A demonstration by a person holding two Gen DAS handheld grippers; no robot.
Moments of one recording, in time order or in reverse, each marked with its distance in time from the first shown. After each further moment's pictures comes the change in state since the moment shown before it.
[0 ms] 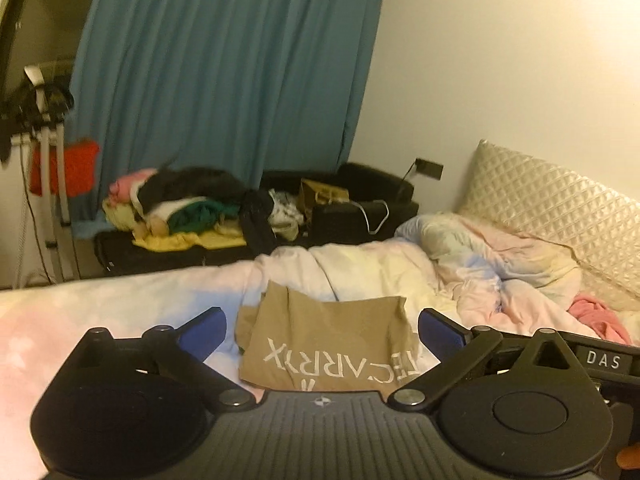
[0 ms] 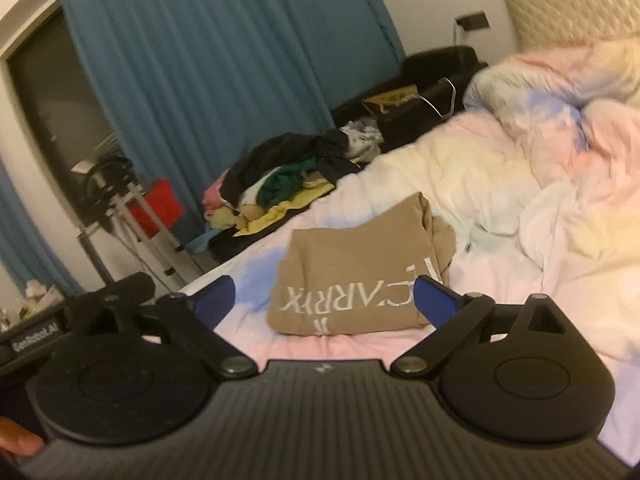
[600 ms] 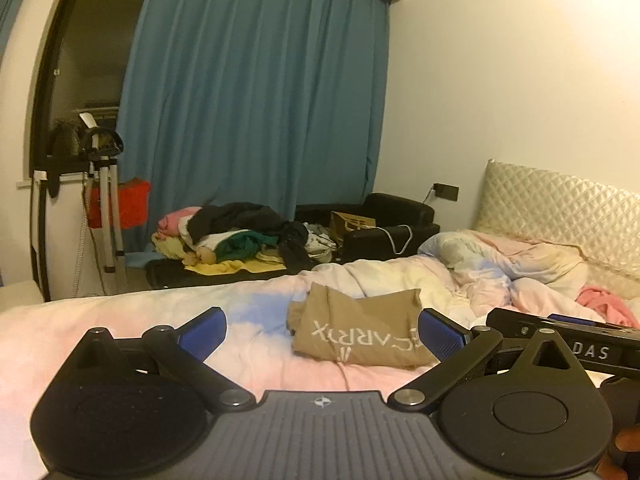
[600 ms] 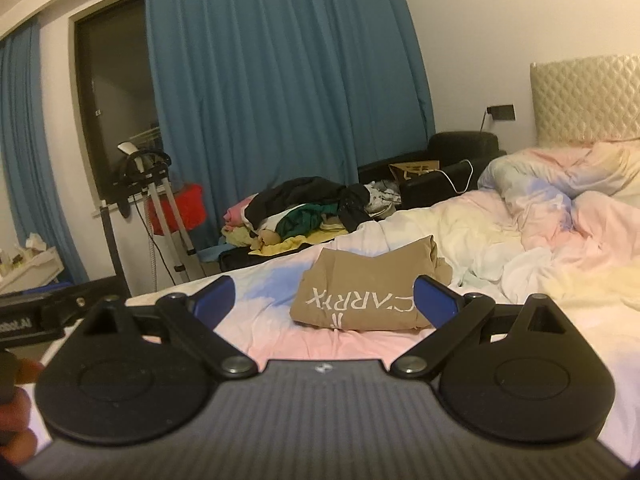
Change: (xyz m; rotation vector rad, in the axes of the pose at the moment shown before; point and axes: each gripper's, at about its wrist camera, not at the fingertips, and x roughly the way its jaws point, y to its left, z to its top) left arm -0.169 0.002 -0.065 0.054 -0.113 0.112; right arm -0.103 0.053 -0.076 -0.225 -0.175 -0.002
